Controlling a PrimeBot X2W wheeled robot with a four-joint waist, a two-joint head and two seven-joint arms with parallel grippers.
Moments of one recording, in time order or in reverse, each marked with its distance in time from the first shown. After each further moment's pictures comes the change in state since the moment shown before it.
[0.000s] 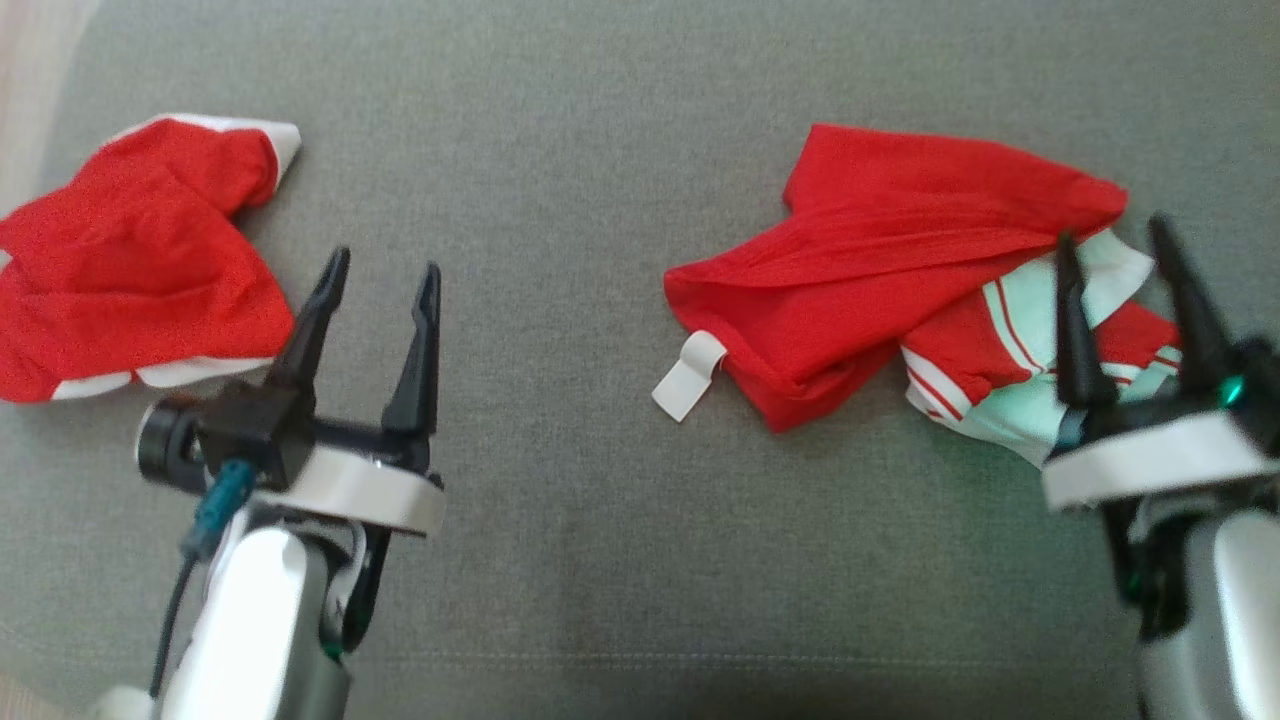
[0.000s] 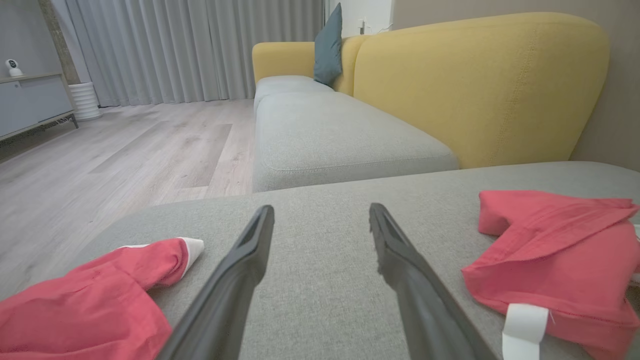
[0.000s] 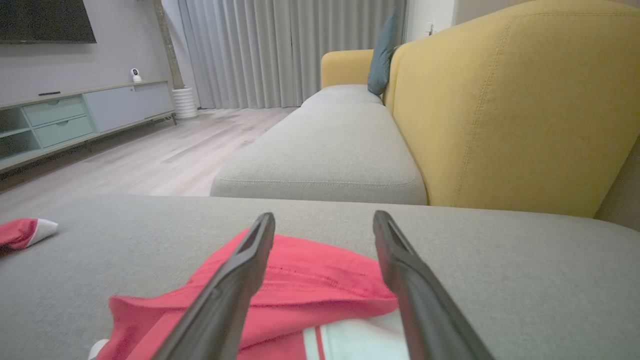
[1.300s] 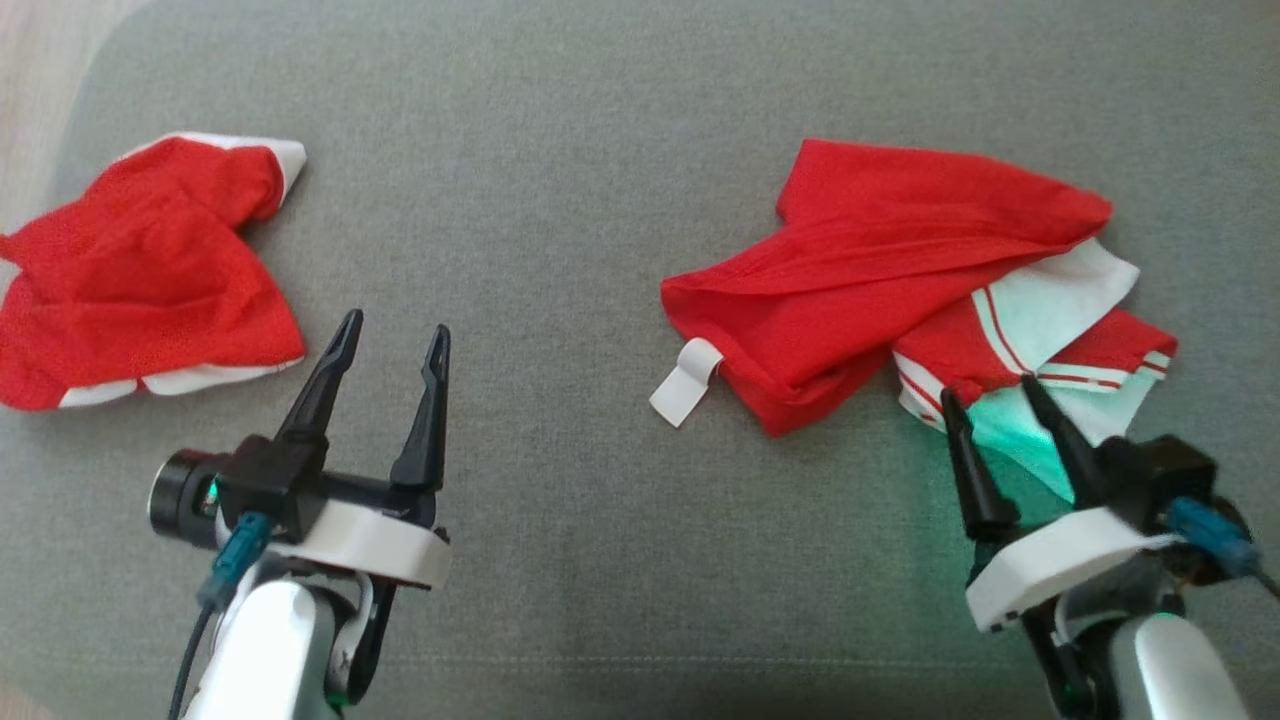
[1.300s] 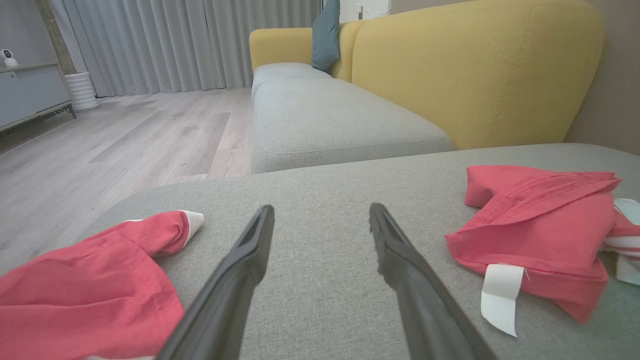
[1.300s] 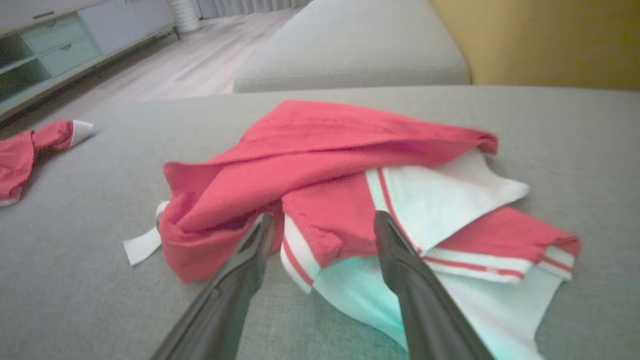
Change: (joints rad) left arm 0.093 0.022 -0.031 -0.030 -0.002 0.030 -0.001; right arm 0.171 0.060 0.074 -0.018 -0.008 0.000 0.159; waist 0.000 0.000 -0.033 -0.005
